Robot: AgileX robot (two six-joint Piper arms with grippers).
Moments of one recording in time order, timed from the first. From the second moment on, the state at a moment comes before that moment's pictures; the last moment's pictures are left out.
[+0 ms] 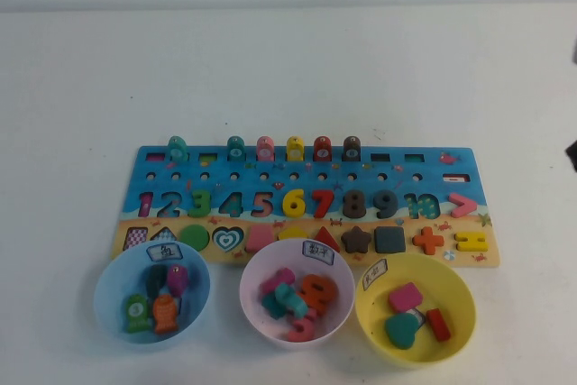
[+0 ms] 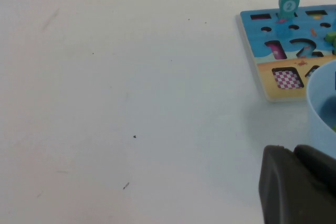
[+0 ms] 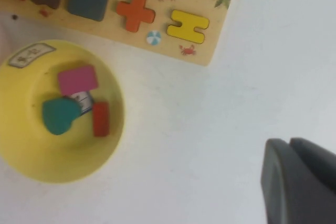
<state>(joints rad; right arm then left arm) 0.14 1.38 -1.25 0.16 1.23 -0.14 -0.05 -0.01 0.03 0.03 0.37 0.01</state>
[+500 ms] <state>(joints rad) 0.33 1.77 -1.38 0.07 1.23 -0.84 -0.05 -0.01 0.03 0.03 0.37 0.01</state>
